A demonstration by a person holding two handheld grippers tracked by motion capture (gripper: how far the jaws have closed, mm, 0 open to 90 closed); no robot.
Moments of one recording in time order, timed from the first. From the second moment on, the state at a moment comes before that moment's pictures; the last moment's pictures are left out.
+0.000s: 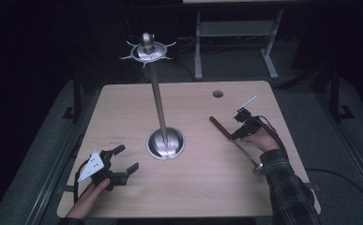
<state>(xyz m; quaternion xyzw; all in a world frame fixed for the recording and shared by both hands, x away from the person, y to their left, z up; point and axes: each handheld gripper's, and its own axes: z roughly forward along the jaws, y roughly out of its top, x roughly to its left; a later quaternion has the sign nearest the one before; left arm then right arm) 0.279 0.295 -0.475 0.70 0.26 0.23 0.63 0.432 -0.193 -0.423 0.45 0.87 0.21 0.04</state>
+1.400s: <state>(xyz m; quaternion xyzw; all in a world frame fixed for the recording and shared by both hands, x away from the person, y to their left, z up) 0.279 0.295 -0.475 0.70 0.26 0.23 0.63 0.452 -0.173 -0.440 0.45 0.87 0.17 0.03</state>
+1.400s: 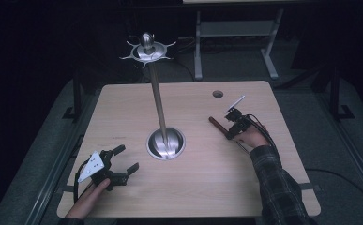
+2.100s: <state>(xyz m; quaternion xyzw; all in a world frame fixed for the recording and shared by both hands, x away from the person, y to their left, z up) 0.279 0.295 -0.475 0.70 0.26 0.23 0.63 0.410 -0.203 -0.403 0.46 0.83 0.30 0.08</state>
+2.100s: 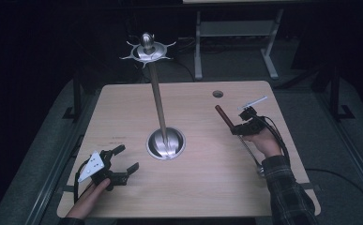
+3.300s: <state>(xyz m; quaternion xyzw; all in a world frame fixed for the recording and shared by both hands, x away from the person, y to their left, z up) 0.278 0.294 -0.475 0.70 0.26 0.23 0.63 0.338 -0.205 -0.345 0.37 0.77 0.50 0.15</state>
